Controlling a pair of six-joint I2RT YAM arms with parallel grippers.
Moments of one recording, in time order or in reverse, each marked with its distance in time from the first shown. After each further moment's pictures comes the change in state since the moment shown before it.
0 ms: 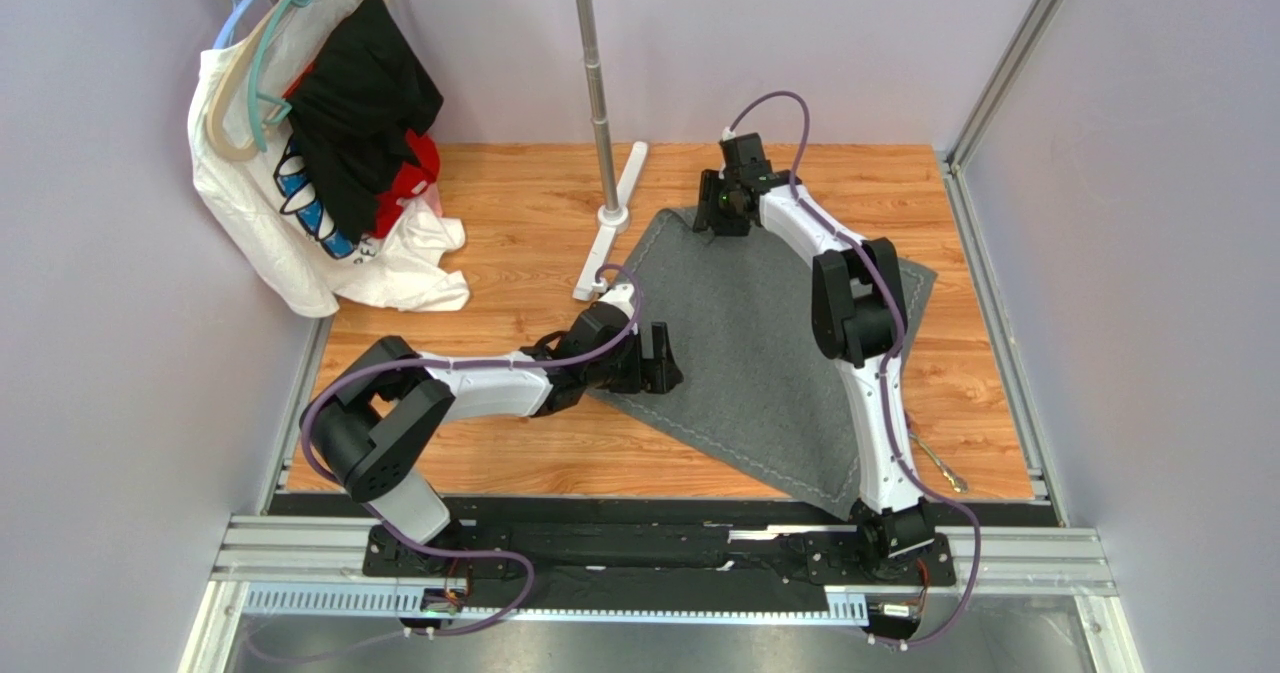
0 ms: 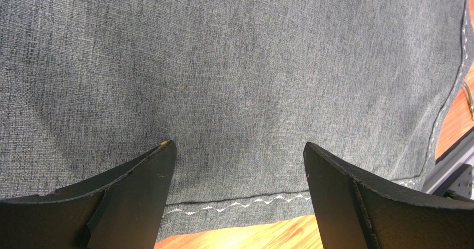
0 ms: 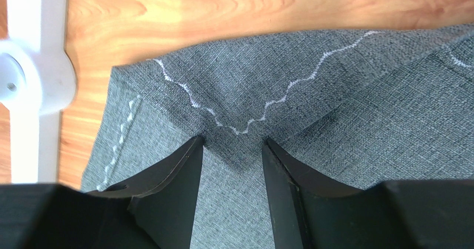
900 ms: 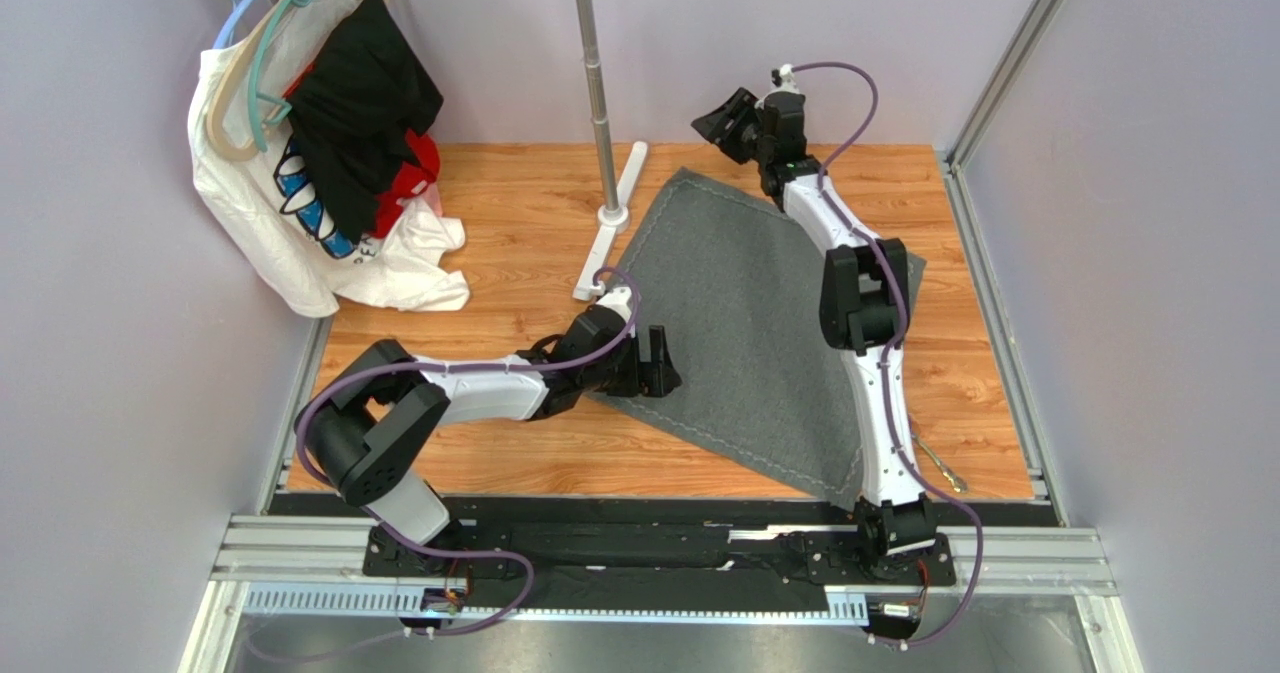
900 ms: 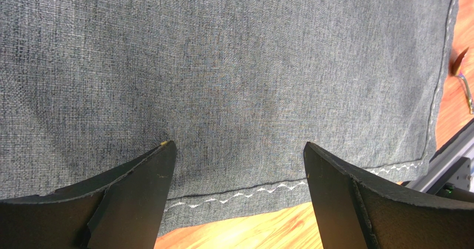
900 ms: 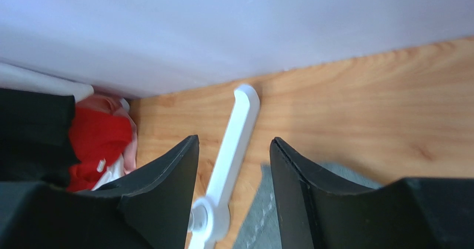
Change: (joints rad) left arm 0.000 -0.020 -0.027 0.013 0.012 0.001; right arm -0.099 0.164 0.253 0.574 -0.180 0.415
